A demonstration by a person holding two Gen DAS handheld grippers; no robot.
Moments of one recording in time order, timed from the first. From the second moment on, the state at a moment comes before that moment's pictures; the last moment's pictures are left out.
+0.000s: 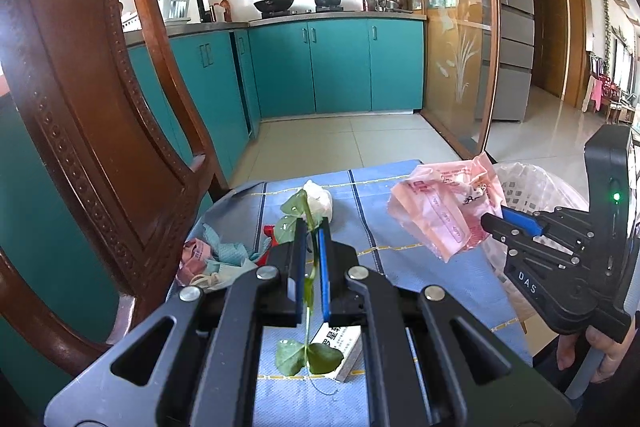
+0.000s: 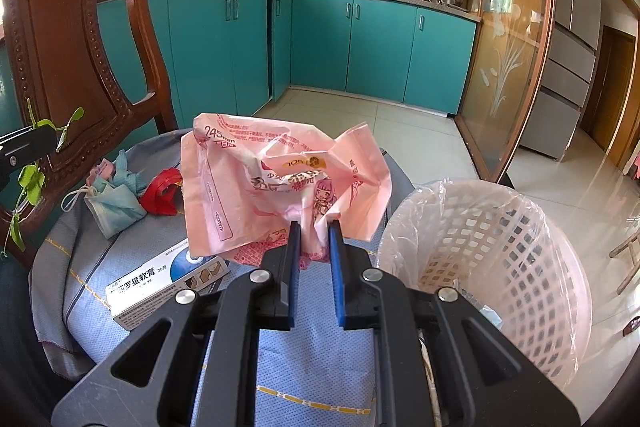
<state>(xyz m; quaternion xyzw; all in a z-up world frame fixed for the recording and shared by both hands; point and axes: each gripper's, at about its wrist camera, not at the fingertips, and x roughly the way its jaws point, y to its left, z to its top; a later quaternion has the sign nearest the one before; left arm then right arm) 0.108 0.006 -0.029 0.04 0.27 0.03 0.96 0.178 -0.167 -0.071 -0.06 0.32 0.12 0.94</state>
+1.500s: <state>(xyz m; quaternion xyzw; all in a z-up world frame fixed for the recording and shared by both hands) 0.109 0.002 -0.039 0.03 0.30 0.02 0.95 0.178 -0.178 -0.067 -0.04 0.32 0.11 0.94</state>
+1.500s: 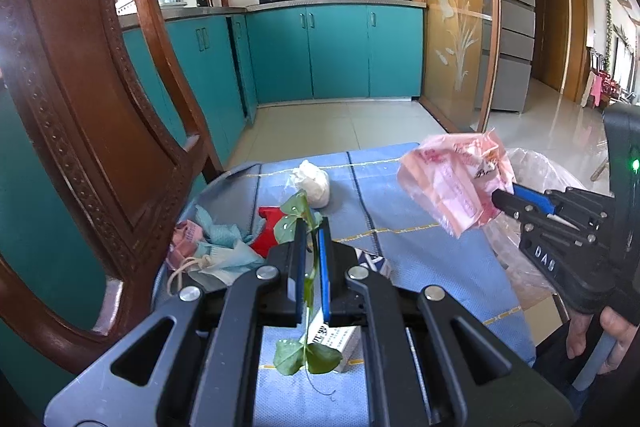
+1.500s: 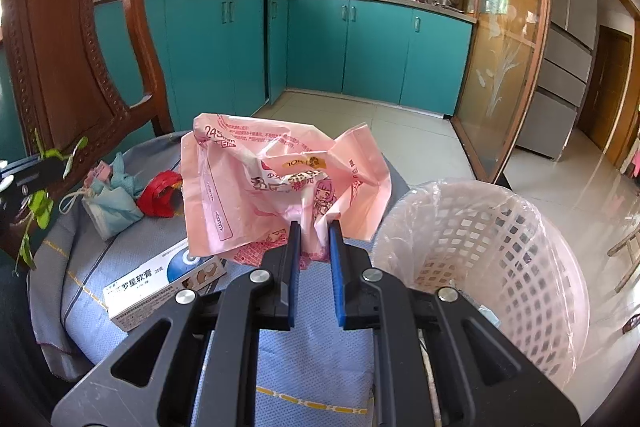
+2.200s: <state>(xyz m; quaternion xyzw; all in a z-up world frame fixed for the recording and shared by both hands) 0.209 -0.173 -0.070 -0.02 0.39 -0.31 0.87 0.191 -0.366 -0.105 0.13 0.43 -0.12 0.89</state>
